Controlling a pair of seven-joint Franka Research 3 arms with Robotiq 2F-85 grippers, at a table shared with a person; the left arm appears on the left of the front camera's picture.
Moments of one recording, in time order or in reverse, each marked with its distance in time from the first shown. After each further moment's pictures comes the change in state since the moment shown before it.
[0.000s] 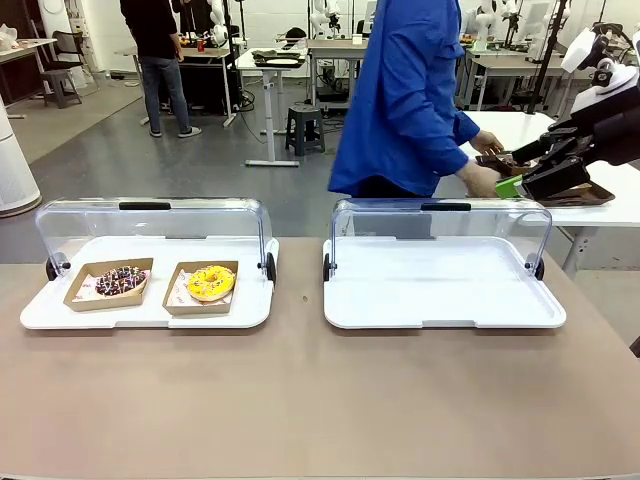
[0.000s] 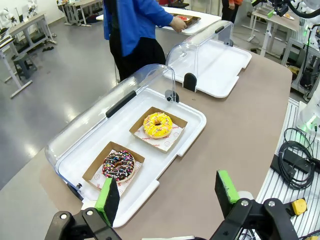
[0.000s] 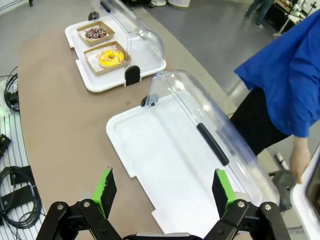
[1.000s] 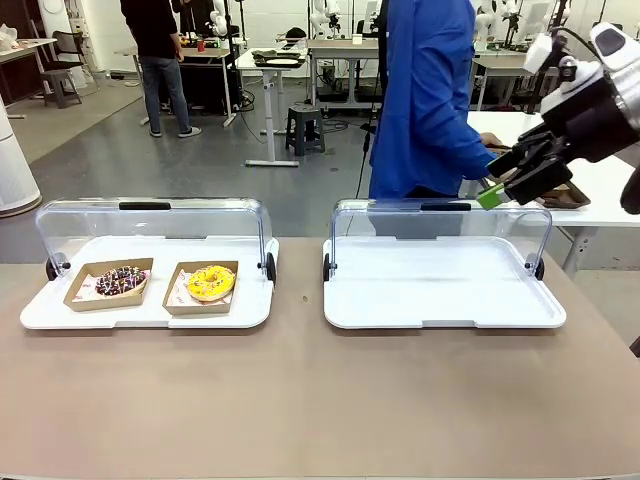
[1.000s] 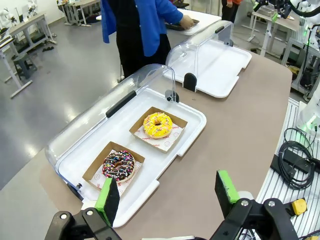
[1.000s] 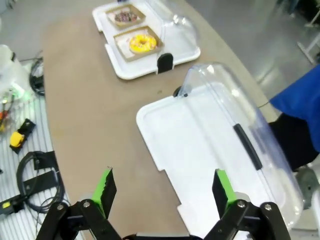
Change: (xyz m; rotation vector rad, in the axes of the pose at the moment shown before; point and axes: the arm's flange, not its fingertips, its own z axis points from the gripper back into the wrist) left arm 0.000 0.000 0.000 0.000 0.000 0.000; right arm 0.017 0.008 -0.014 0.147 0.093 -0.002
